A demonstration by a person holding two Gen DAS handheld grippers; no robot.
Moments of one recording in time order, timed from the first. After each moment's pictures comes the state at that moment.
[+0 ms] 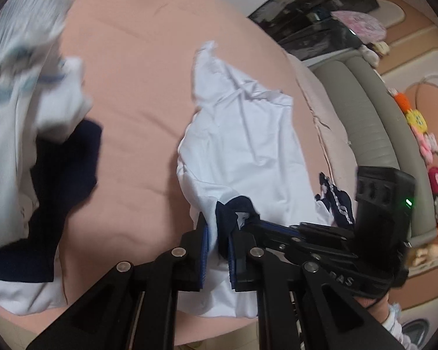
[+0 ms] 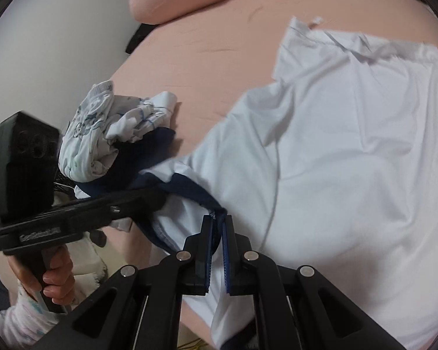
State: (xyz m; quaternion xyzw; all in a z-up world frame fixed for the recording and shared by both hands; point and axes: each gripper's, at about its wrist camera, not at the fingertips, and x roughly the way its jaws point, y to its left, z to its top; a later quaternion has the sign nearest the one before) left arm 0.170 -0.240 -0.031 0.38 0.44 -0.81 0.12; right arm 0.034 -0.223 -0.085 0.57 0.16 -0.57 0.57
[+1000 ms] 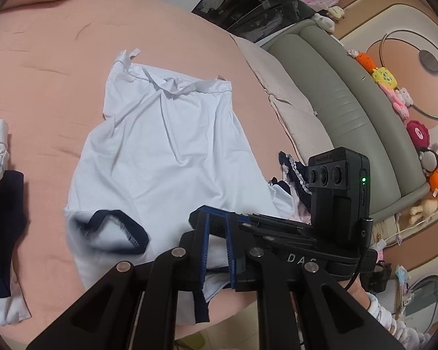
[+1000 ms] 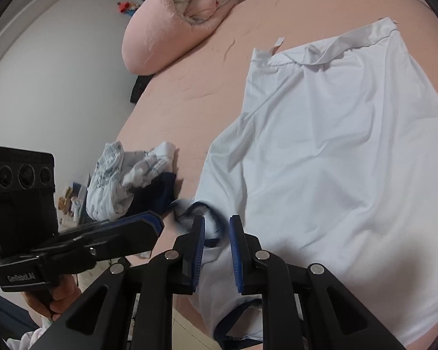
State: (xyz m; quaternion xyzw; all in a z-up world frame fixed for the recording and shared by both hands) left arm 0.112 -0.188 0.015 0.39 0.38 -0.84 0.04; right arm -0.008 -0.168 -0.074 0.56 0.03 -0.60 0.57
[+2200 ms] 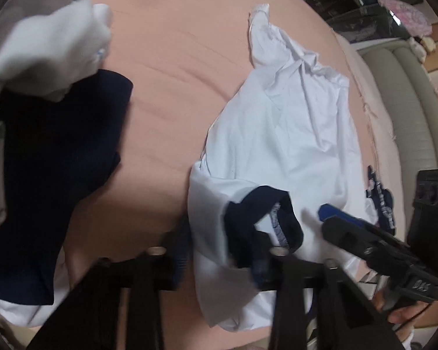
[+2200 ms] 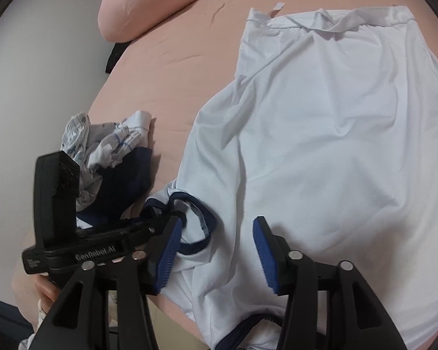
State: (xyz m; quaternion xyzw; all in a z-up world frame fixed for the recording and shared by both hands) left arm 0.164 -0.252 -0.088 0.45 0.47 -0.74 0.18; right arm 0.020 -0.208 -0.110 0.60 0.11 -0.59 0.53
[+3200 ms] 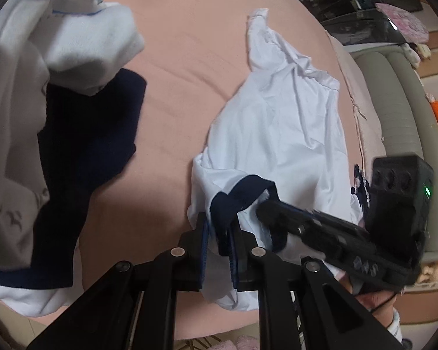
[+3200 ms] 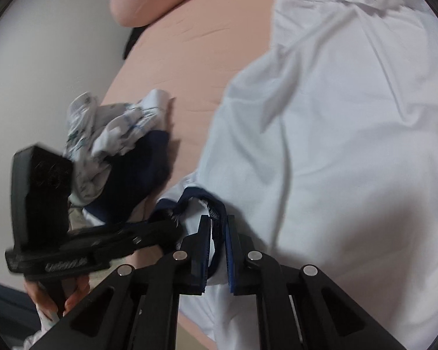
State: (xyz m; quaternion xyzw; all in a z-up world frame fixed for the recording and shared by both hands) left arm 0.177 -0.263 -0.085 0.46 0.49 -0.72 0.16; right arm 0.046 -0.233 -0.143 0.61 0.10 -0.53 0.57
